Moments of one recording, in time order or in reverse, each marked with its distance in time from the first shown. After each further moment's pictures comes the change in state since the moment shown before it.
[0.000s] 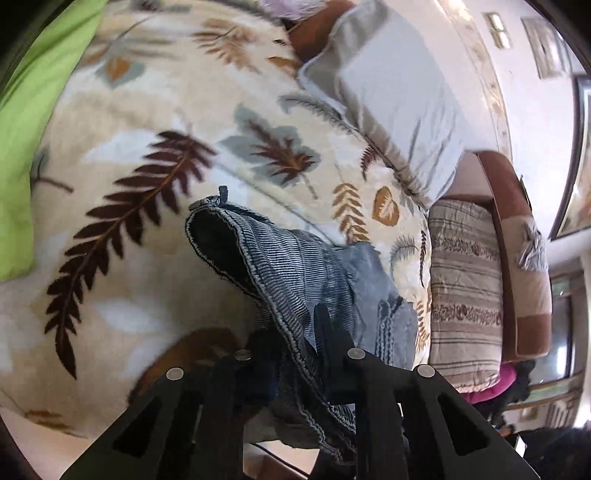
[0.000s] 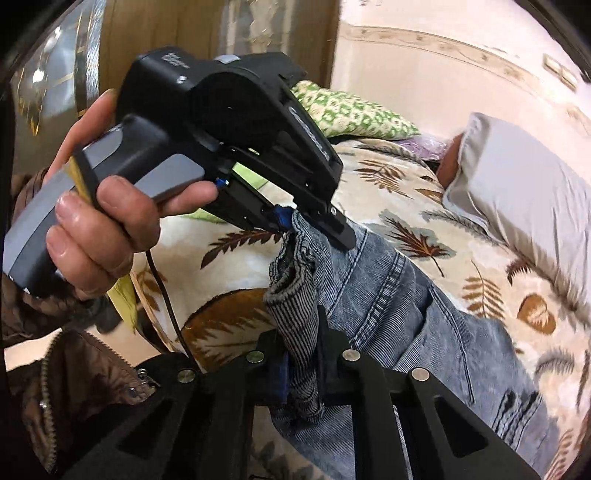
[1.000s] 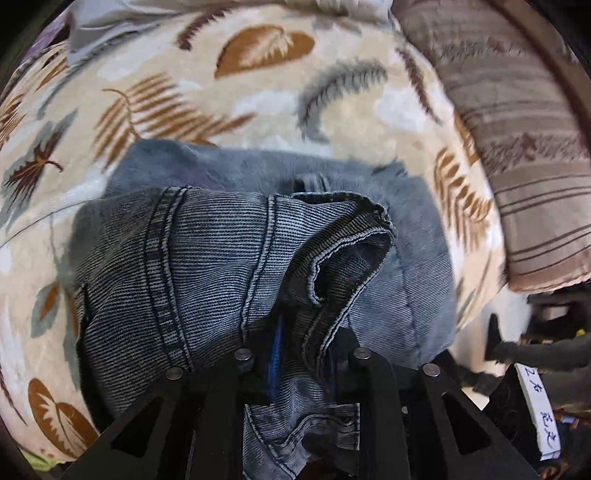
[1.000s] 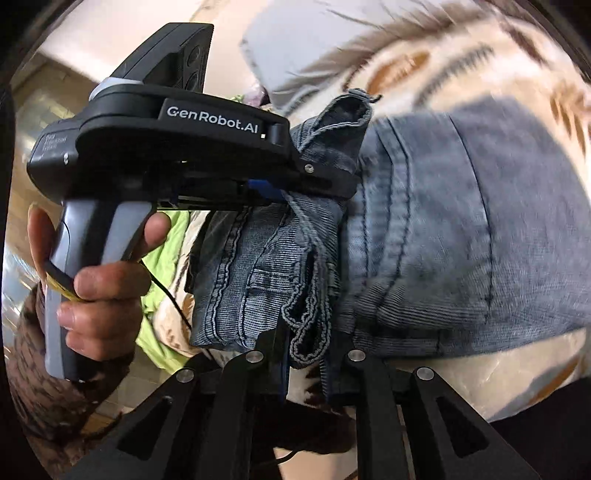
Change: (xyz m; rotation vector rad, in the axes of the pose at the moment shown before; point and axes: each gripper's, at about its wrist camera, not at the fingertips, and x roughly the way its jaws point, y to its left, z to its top) left arm 0.210 -0.254 -0.081 0.506 0.387 0.383; right arm -0.070 -0.191 -0.191 0.961 0.009 0.251
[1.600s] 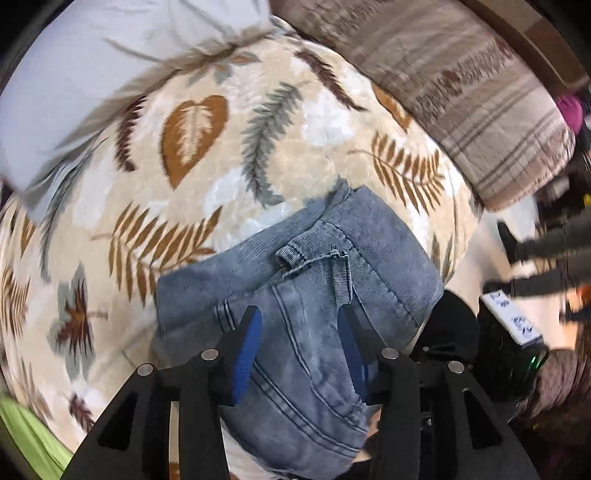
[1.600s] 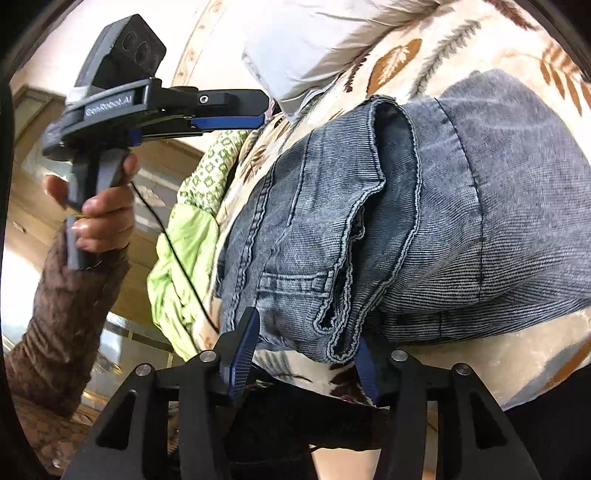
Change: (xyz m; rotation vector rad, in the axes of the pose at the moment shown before) left arm -0.088 -0.025 0.047 0.490 0.029 0.035; right arm -0.030 -0.026 0.002 0.101 -0.027 0.157
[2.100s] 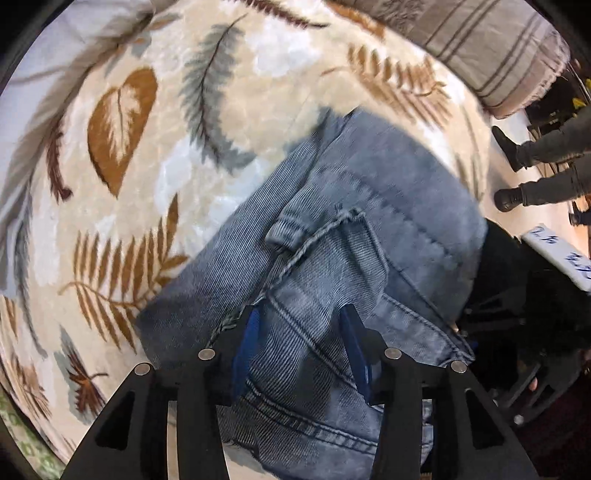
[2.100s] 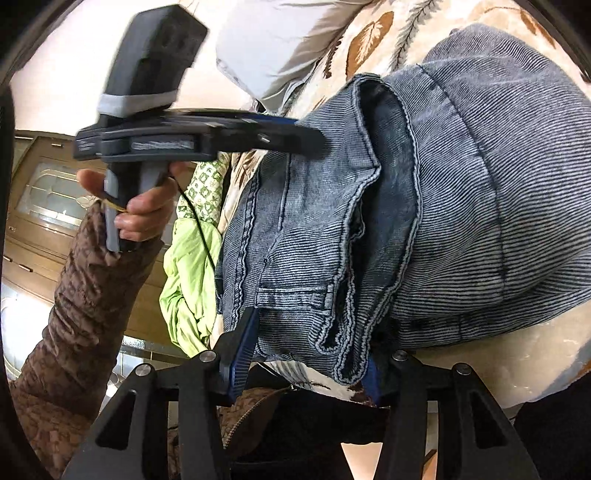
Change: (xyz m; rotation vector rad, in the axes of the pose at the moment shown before) left arm 0.099 -0.001 0.022 0.241 0.226 0.011; right arm 0.014 -0.010 0.006 0.125 0.028 0.033
